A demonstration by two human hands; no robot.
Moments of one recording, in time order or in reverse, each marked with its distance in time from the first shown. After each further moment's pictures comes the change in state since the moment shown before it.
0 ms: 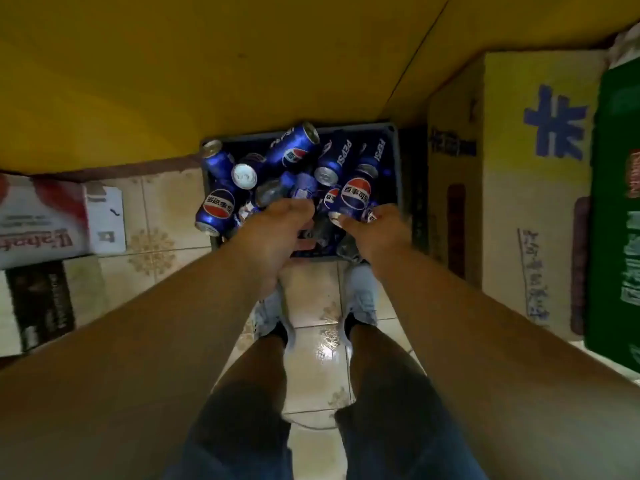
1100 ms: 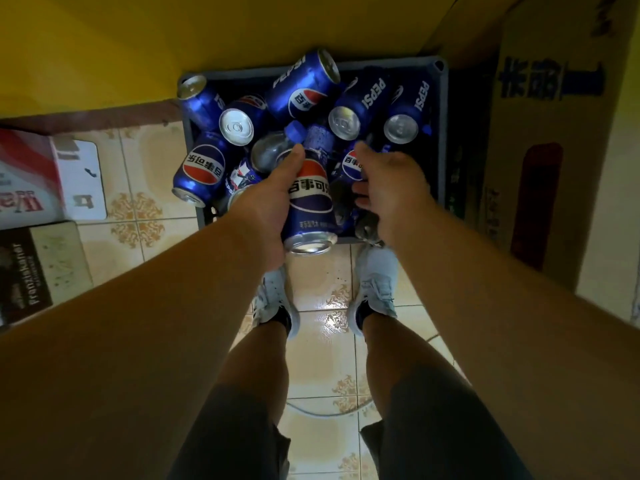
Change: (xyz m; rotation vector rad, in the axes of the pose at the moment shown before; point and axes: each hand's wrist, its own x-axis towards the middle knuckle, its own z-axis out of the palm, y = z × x) left_hand 0.093 -0.039 -0.009 -0.434 0.072 -0.180; right_hand 0.054 -0.007 0.043 0.233 -0.120 0.026
